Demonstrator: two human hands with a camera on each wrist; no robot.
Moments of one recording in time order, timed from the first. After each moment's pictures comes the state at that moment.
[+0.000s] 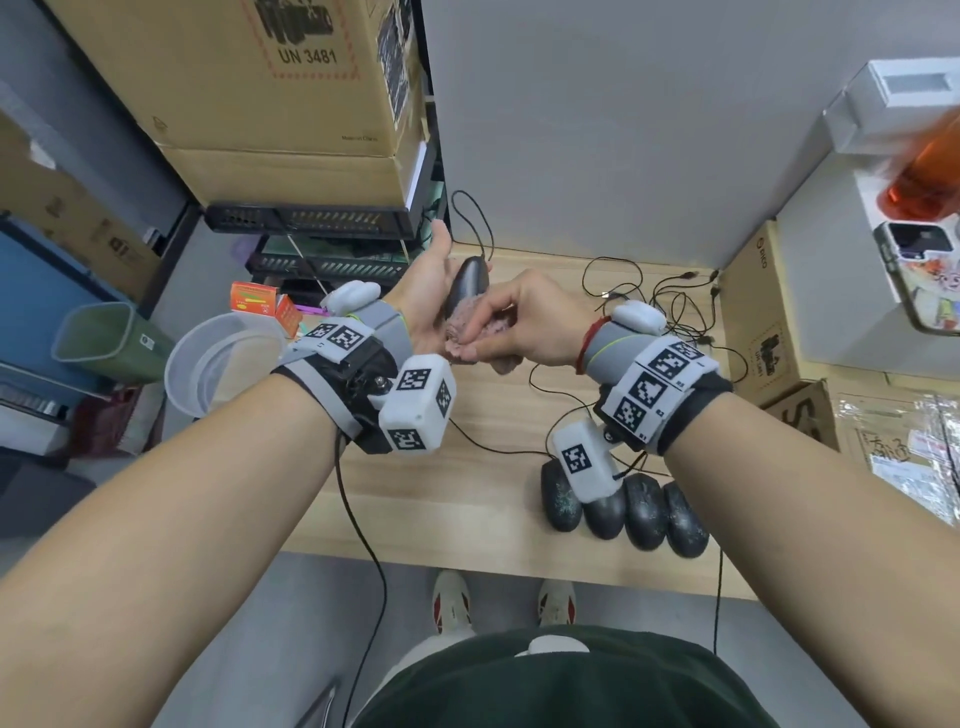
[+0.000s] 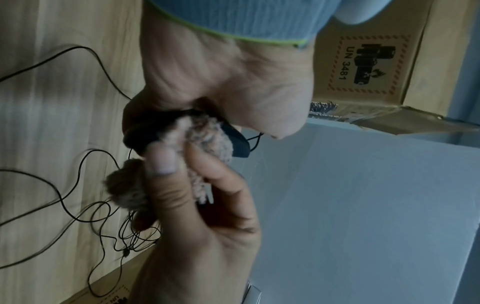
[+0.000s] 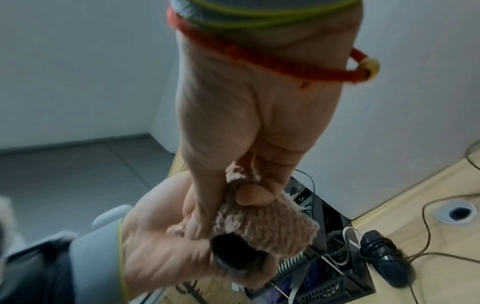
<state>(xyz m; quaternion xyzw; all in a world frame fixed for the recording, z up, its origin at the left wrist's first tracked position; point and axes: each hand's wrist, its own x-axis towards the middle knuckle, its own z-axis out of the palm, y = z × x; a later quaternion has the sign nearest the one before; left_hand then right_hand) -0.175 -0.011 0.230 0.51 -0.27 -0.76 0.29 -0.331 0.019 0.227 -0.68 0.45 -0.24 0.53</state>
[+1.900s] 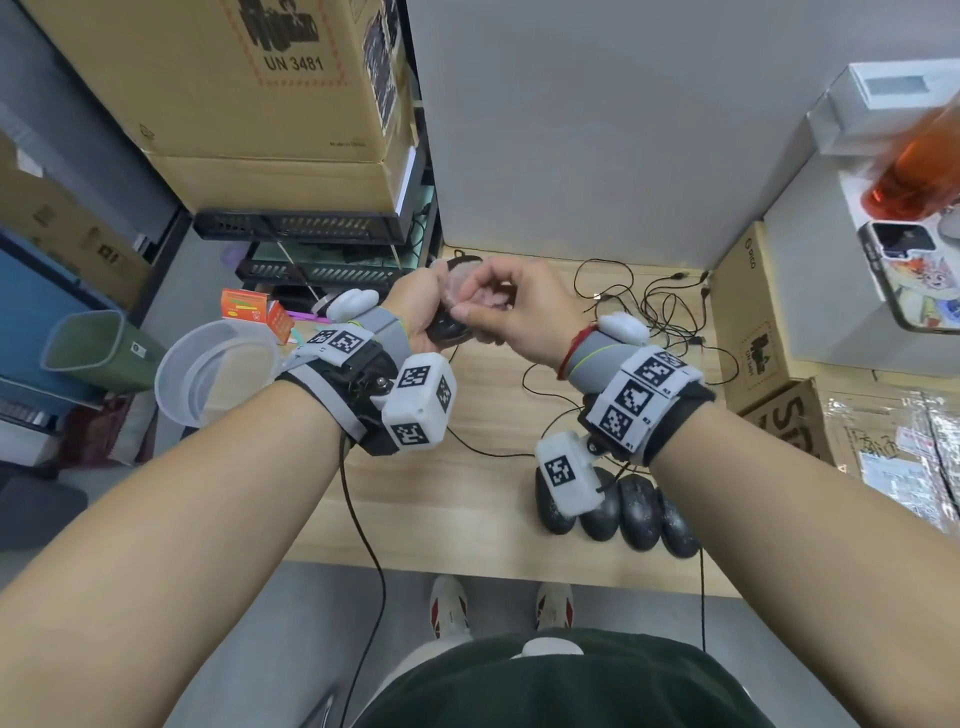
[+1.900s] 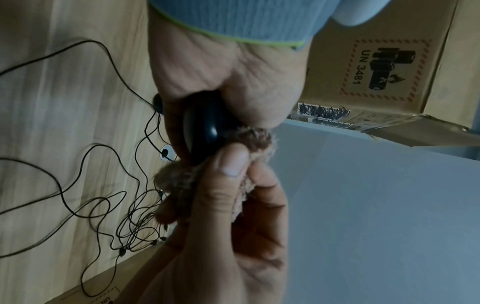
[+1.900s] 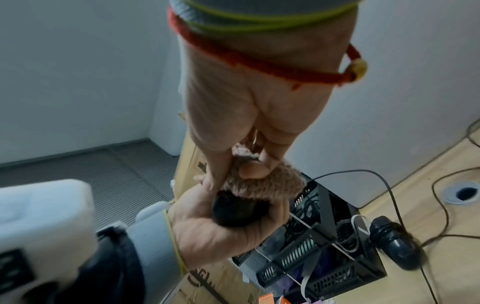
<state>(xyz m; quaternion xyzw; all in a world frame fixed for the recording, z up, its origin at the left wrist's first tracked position) -0.187 -0.013 0.227 0.56 -0.20 -0.72 0.36 -0.324 0.022 0.228 -0.63 0.49 -0.38 0.47</state>
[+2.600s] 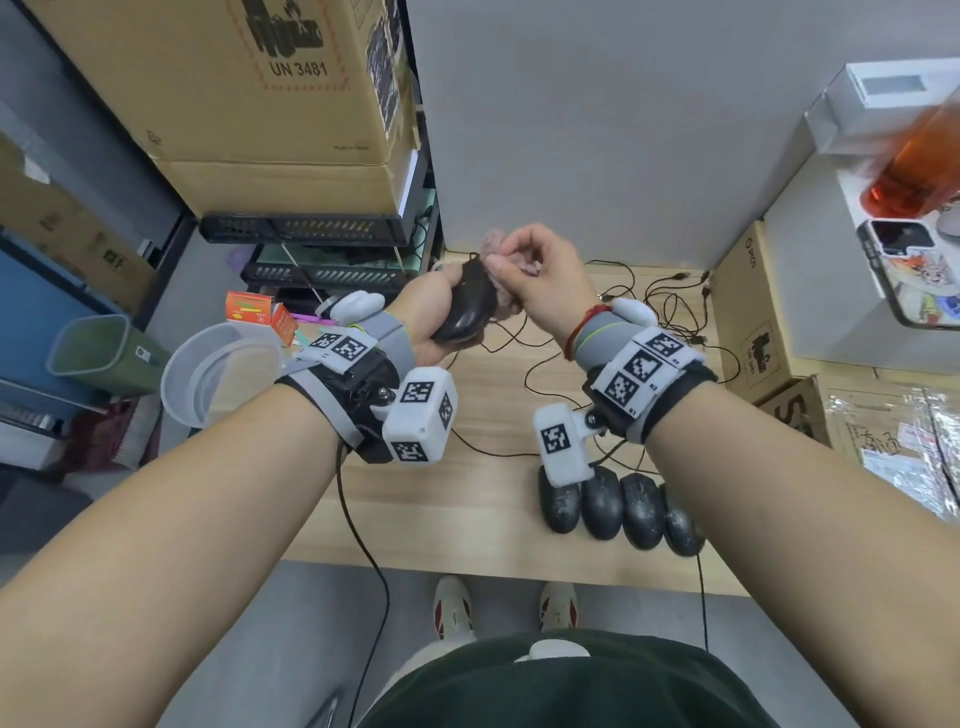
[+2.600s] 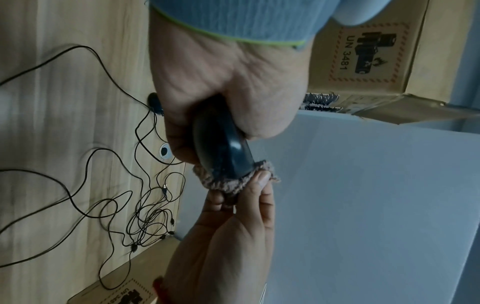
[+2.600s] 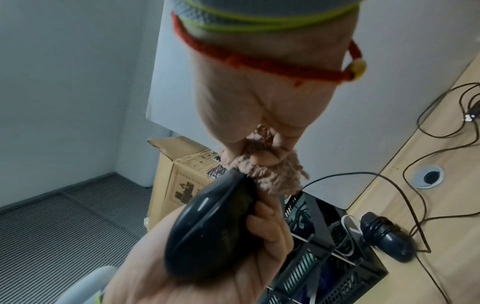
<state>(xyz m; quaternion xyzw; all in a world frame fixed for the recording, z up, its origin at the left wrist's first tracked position) -0.187 -0.009 0.222 0.58 -0.26 -0.70 0.33 -0.331 0.006 0.230 -0.55 0.56 -0.45 0.42</state>
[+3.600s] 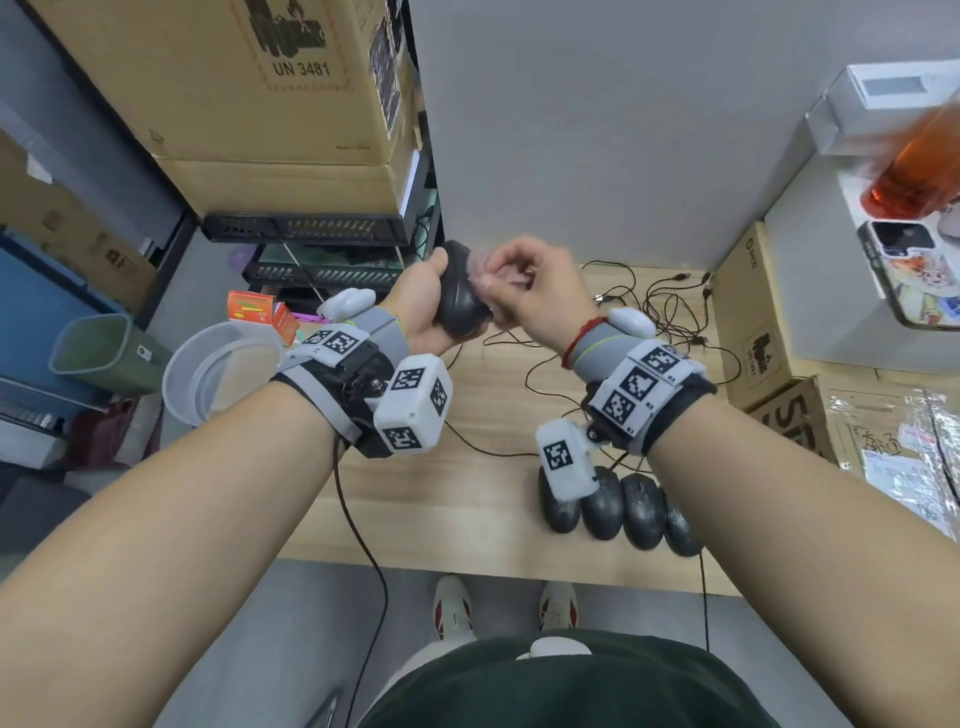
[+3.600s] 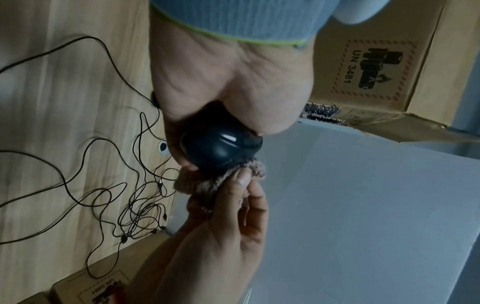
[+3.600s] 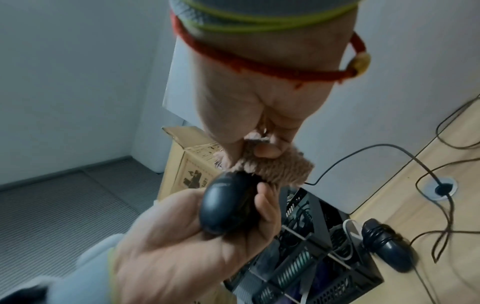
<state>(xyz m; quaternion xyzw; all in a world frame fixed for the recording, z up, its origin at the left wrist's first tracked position) -0.187 -0.002 0.240 0.51 -0.18 -0.76 0.36 -0.329 0.009 0.220 -0.57 0.54 -0.45 0.43</state>
